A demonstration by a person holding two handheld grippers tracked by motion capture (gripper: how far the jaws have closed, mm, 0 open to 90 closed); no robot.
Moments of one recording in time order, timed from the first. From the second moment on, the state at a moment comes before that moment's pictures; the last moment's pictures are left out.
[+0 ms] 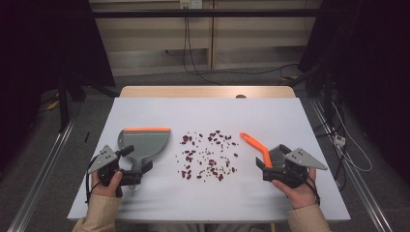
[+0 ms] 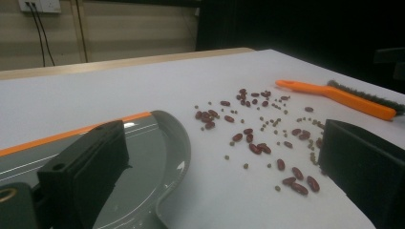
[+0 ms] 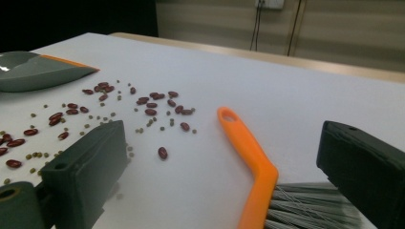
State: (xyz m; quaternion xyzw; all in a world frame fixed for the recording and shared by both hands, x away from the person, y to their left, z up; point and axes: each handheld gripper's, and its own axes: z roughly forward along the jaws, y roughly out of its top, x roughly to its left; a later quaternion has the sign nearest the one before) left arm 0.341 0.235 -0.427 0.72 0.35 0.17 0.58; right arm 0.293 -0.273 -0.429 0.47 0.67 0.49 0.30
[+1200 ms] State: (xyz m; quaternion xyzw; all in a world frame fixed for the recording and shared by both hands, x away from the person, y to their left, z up) left arm 0.348 0.225 -0.430 0.73 0.34 0.16 0.58; right arm 0.390 -0.271 -0.444 0.58 0.77 0.24 0.14
